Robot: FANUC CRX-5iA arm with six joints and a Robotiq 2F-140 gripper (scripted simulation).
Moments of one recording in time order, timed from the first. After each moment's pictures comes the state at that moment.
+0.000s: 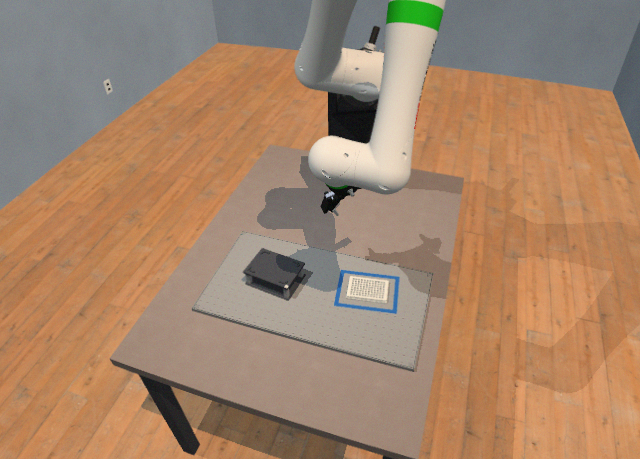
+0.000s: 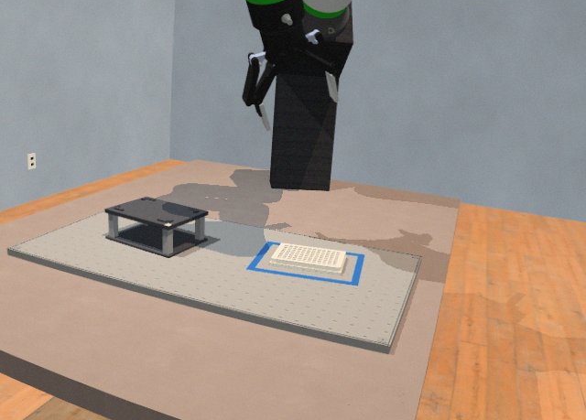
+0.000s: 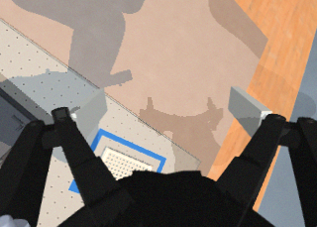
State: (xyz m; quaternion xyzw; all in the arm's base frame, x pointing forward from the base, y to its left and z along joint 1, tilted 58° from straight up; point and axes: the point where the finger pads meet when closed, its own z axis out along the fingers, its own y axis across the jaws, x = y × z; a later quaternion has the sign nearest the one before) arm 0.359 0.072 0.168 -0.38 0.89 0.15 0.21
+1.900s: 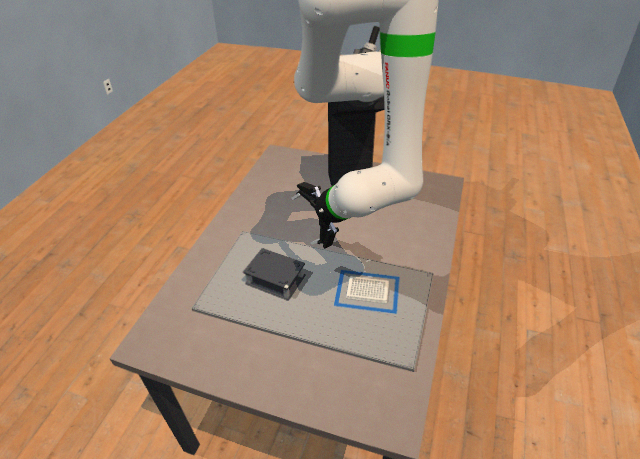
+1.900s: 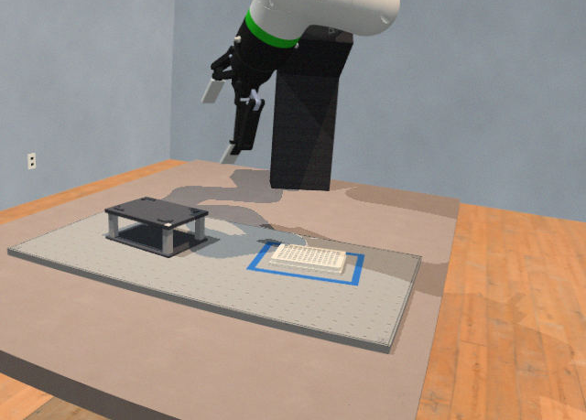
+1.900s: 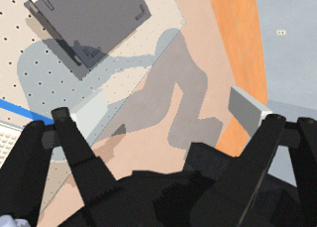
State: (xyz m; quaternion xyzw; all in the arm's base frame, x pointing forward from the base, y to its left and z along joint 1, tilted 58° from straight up) arm 0.463 -0.056 0.161 -0.88 0.43 -0.22 0.00
